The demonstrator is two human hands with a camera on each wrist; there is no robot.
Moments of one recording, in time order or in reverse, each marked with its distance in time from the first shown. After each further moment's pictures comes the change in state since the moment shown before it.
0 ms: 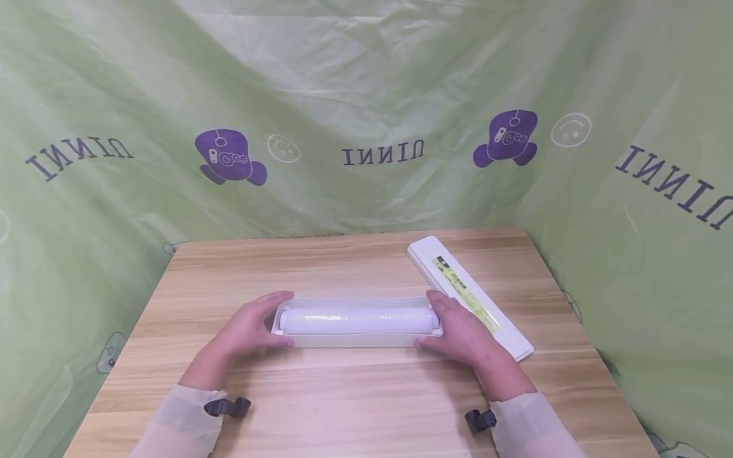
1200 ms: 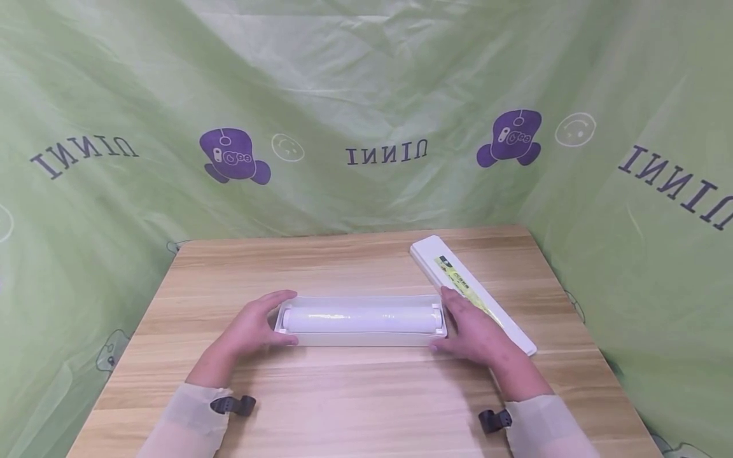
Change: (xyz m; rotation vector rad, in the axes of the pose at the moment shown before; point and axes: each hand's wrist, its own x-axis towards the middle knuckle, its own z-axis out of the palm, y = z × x) left_hand 0.000 -0.003 0.002 -0.058 0.016 -0.032; right_hand -0.009 0.016 -0.008 0.052 0.013 -0.013
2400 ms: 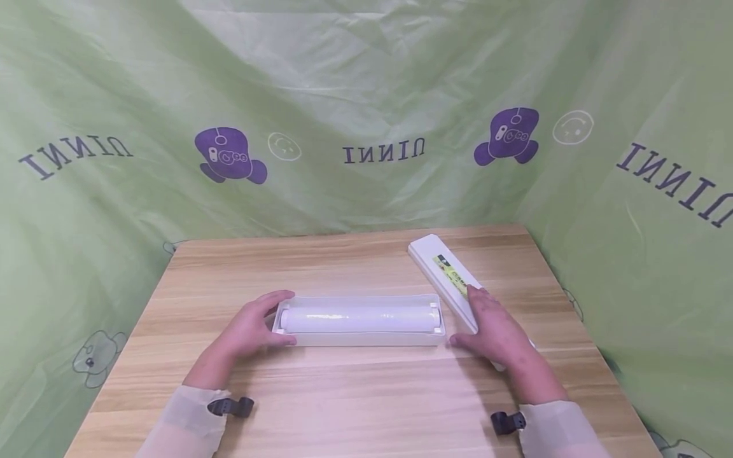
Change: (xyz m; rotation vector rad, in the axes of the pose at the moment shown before) left_hand 0.001 -0.003 0.003 -0.055 -0.006 -0.016; right_hand -0.014 0.031 -0.011 -0.032 0.019 0.159
